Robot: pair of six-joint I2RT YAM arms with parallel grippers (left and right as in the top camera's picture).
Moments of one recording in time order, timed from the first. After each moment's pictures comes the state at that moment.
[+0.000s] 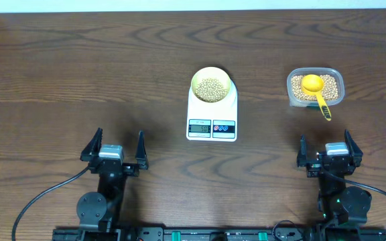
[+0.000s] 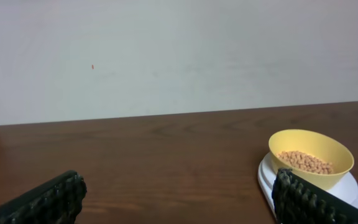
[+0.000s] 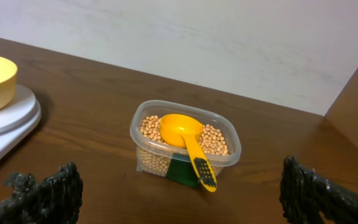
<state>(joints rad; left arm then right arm) -0.08 0.02 0.11 -0.07 0.01 0.03 -0.05 0.01 0.01 -0.07 -0.05 -0.23</state>
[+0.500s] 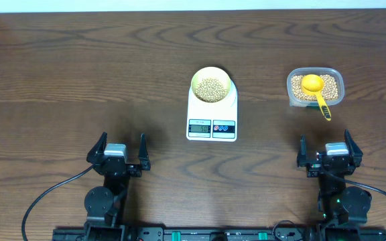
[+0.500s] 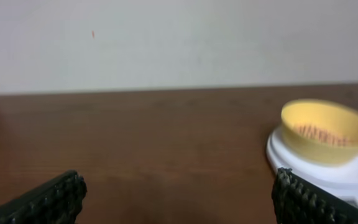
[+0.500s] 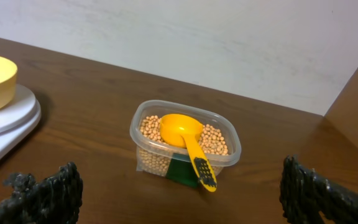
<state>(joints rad) -0.08 0.01 0.01 -0.06 -0.01 0.01 -0.05 0.01 0.01 -0.07 -0.05 -0.23</state>
